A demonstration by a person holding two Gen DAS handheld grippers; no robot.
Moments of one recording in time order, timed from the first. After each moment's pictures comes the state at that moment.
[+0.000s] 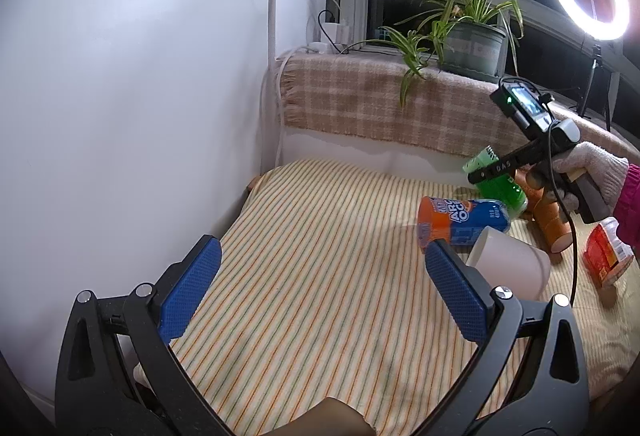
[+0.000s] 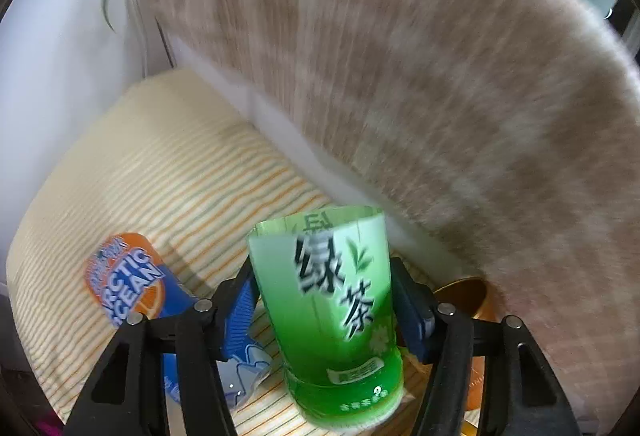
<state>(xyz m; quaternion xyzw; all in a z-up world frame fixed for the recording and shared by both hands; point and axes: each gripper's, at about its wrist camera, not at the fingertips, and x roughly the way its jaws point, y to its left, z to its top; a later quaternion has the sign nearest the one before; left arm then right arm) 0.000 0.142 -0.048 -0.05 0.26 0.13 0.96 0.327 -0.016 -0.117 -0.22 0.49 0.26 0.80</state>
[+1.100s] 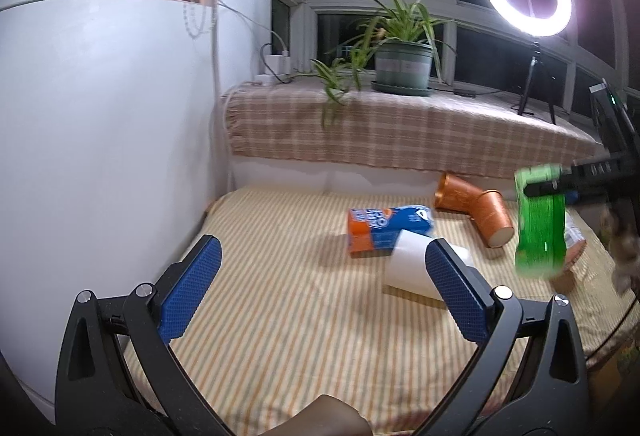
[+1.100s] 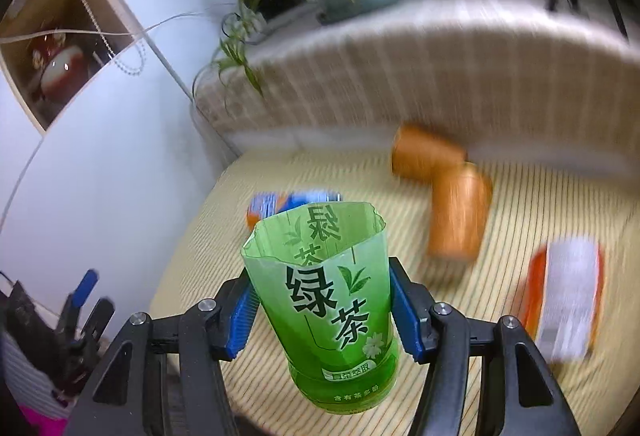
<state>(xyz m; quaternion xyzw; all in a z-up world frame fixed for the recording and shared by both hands) -0.032 0.073 -0.016 -0.02 0.23 0.06 0.97 0.131 -0.202 -0.041 0.10 0.46 0.28 0.84</state>
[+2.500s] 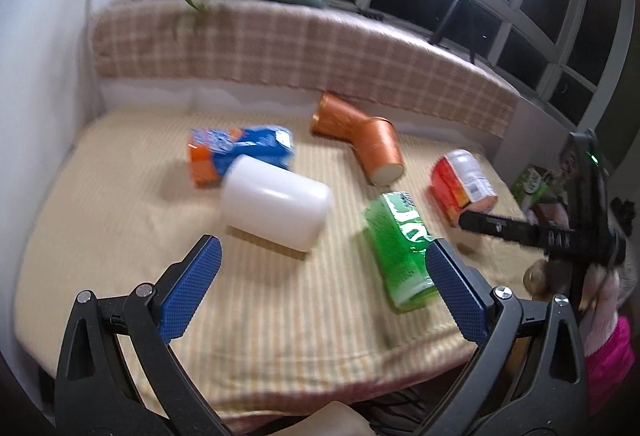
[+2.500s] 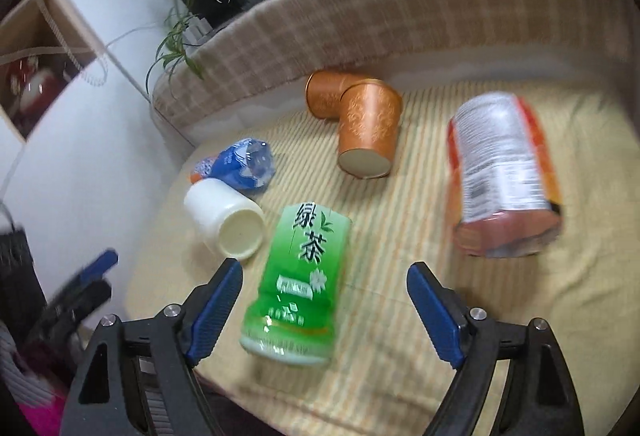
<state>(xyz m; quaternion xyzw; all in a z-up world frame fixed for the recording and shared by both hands) 0.018 -0.009 -0.048 -0.09 0.37 -0.13 0.92 0.072 -0.266 -0.094 0.12 0.45 0.20 0.86</state>
